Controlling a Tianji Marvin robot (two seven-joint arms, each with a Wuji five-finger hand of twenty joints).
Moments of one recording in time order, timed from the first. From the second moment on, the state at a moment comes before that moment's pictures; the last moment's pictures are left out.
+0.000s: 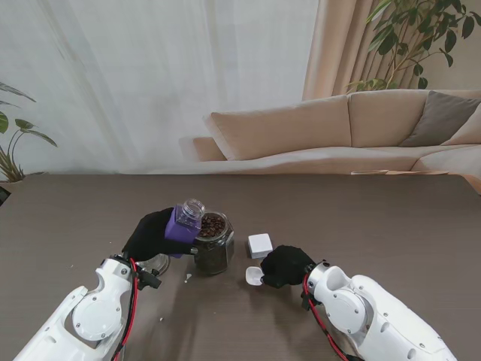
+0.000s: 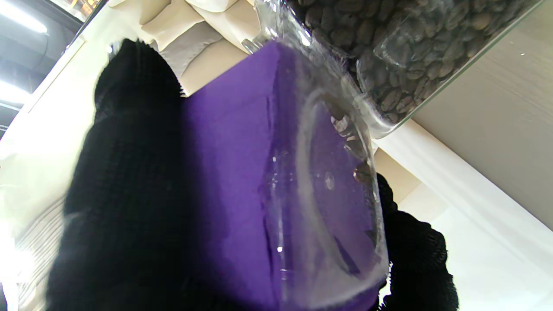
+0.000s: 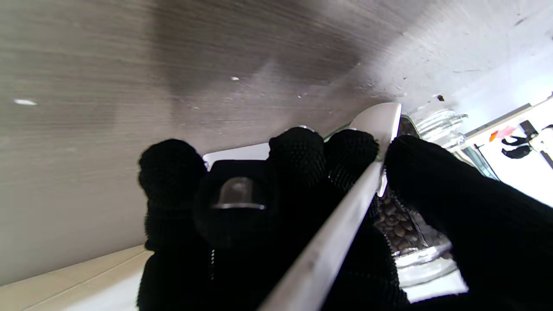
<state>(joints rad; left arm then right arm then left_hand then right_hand) 1.61 -1.15 -1.31 -1.52 0.38 -0.43 0.19 -1.37 -1.07 0.93 -1.37 -0.70 -0.24 0.03 0.91 -0.79 0.13 -0.11 0.72 0.48 0.77 0.94 1.06 0.44 0.50 1.22 0.77 0.54 1.00 1.08 0.31 0.56 1.38 1.13 0.31 -0.66 1.30 -0.18 1.14 -0.07 1.10 0.86 1.30 0.00 0.91 0.93 1.29 0.04 1.36 0.81 0.85 0.18 1.40 0.67</state>
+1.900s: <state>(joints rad) 1.63 -1.15 -1.31 -1.54 0.39 -0.42 0.19 -1.28 -1.04 0.91 -1.38 -0.92 -0.16 0.07 0.91 -0.79 0.13 -0.11 0.72 0.48 0.77 0.94 1.06 0.44 0.50 1.22 0.77 0.54 1.00 1.08 0.31 0.56 1.38 1.13 0.23 -0.55 1.00 -0.10 0.52 -0.16 0.70 0.51 0.73 0.06 0.79 0.60 1.07 0.07 0.89 0.64 0.84 0.19 1.32 0.65</state>
